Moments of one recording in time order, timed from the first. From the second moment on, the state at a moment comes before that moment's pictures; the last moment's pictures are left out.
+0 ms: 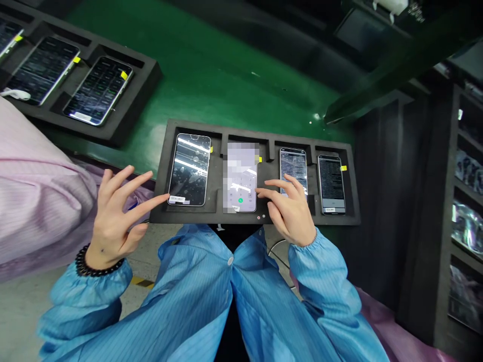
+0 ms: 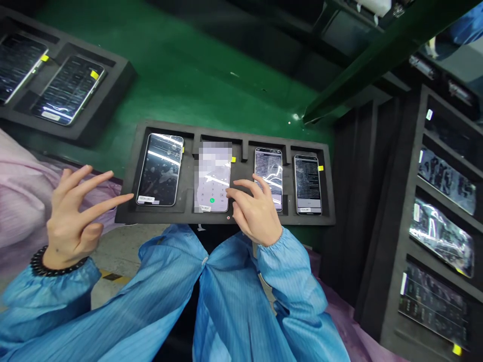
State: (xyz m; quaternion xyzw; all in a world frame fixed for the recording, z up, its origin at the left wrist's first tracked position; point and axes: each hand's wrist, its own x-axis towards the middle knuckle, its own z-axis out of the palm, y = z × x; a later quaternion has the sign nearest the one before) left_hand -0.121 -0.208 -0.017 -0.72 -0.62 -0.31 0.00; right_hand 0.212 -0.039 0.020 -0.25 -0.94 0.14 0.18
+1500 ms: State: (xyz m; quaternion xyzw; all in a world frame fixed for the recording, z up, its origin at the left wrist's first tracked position) left_hand -0.120 -0.208 -0.025 -0.69 -0.63 -0.35 -0.02; right_hand 0.187 -0.050 0.008 -0.17 -0.95 0.18 0.18
